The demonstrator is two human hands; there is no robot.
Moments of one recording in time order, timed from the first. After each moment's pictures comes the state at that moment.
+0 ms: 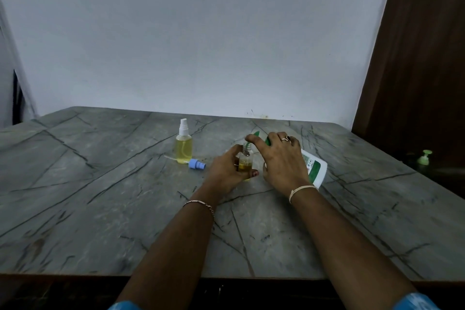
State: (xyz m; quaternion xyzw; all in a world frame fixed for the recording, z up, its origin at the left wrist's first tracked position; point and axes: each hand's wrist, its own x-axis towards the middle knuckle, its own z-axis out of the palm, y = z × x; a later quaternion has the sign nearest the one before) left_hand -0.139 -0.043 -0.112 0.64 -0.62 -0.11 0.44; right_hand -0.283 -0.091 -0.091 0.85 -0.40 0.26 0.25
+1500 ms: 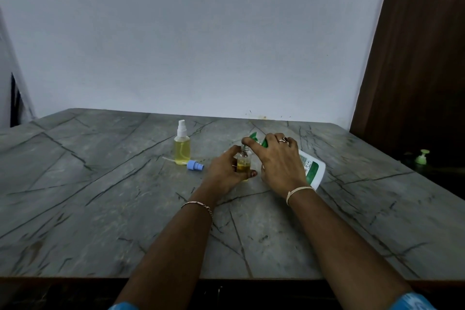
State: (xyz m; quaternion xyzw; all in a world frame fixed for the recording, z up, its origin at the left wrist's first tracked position) left_hand -0.139 -0.040 -0.109 0.65 -0.61 -0.12 0.43; right_hand -0.282 -0.085 -0.090 0.85 -0.40 0.26 0.25
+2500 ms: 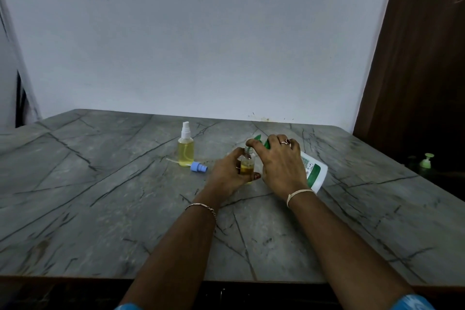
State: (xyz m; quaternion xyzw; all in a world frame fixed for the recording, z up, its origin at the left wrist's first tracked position) left_hand -0.139 -0.041 -0.111 0.65 -0.62 -0.11 0.43; right_hand -0.276 -0.087 -0.091 0.83 -0.40 0.27 0.27
